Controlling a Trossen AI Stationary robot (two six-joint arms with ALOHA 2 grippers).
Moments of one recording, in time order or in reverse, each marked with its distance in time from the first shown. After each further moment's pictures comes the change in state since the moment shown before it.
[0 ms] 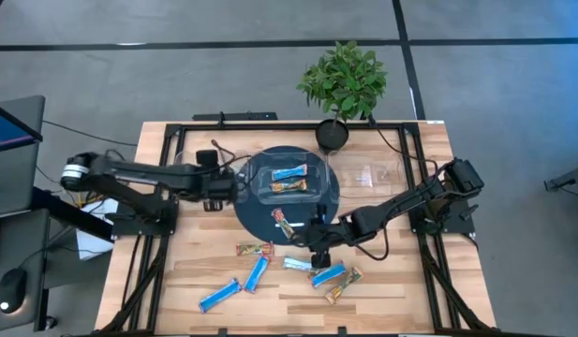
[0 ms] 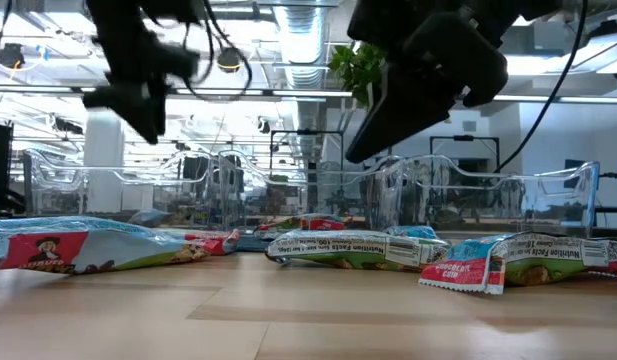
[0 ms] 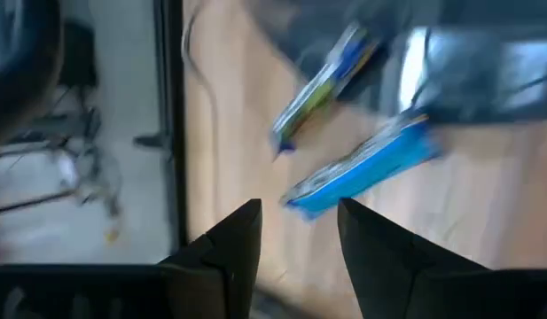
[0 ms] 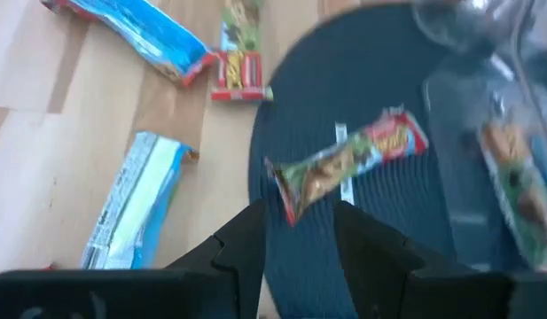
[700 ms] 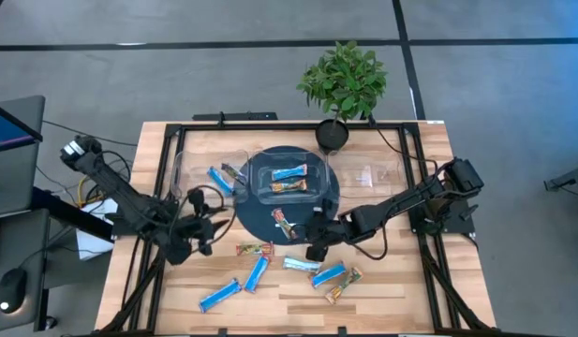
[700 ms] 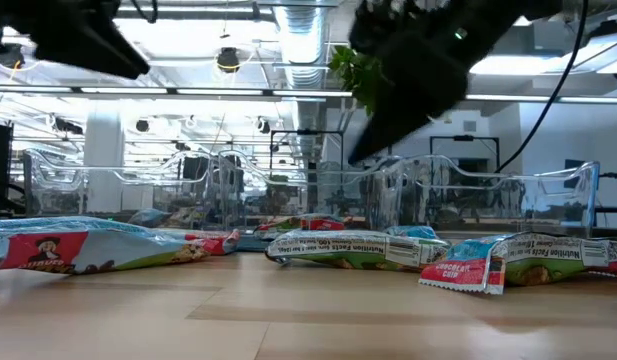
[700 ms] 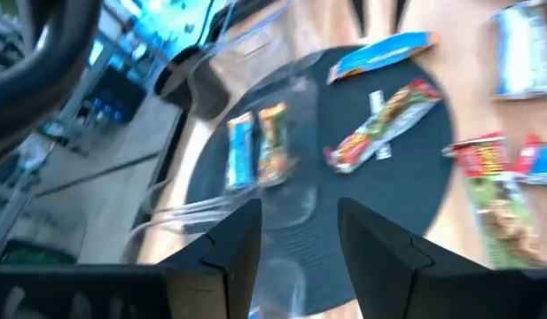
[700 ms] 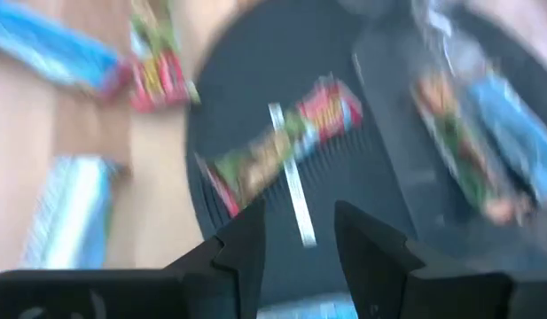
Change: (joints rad) left arm -0.700 -0.277 -0.305 0.541 -0.344 -0.193; right arm -0.008 0.000 0.000 -0.025 0.128 0.161
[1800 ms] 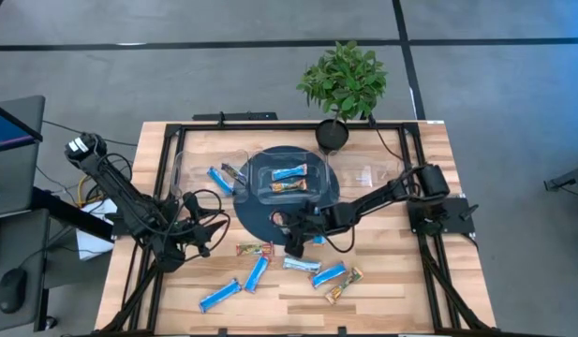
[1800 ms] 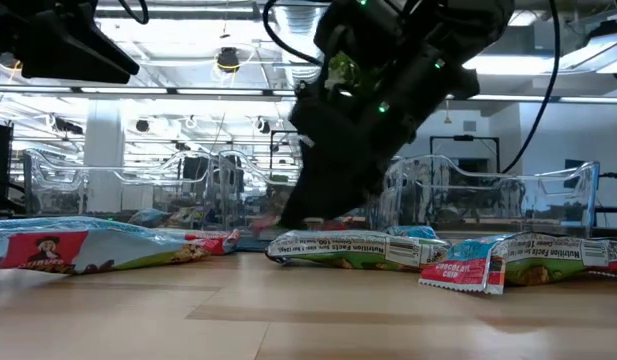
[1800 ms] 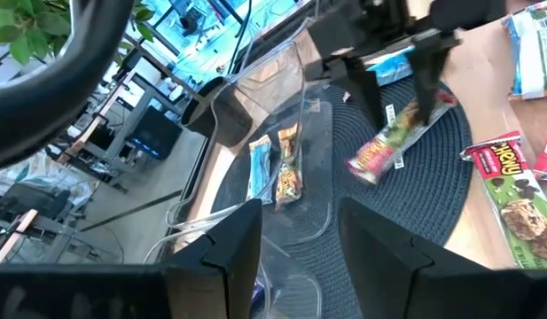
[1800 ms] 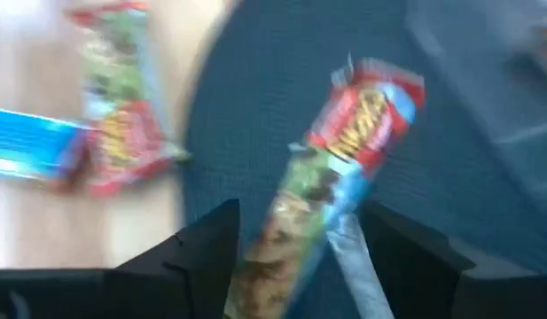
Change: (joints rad) left arm -0.113 0.000 -0.107 0.107 -0.177 0.024; right arm -0.132 0.256 0.059 0.265 -0.230 0.155
